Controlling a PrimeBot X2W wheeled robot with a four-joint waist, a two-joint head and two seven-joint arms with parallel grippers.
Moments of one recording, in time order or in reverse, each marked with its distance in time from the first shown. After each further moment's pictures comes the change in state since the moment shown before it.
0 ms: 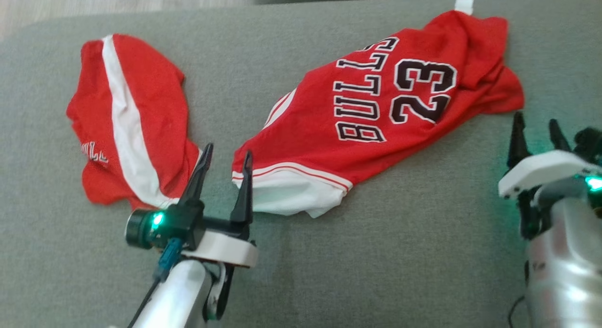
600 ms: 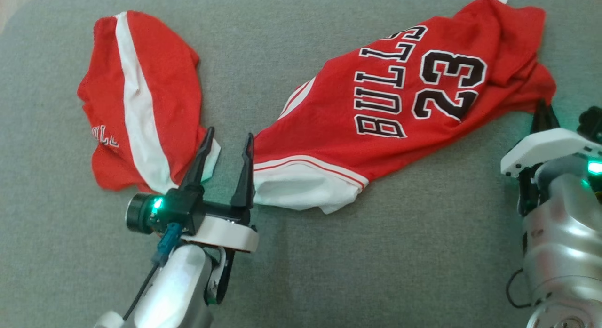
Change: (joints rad) left arm -0.056 -0.052 0.050 0.038 0.044 -0.054 0.000; right arm -0.248 -0.002 -0.270 0.327 -0.243 0.000 -0.099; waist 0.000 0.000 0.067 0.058
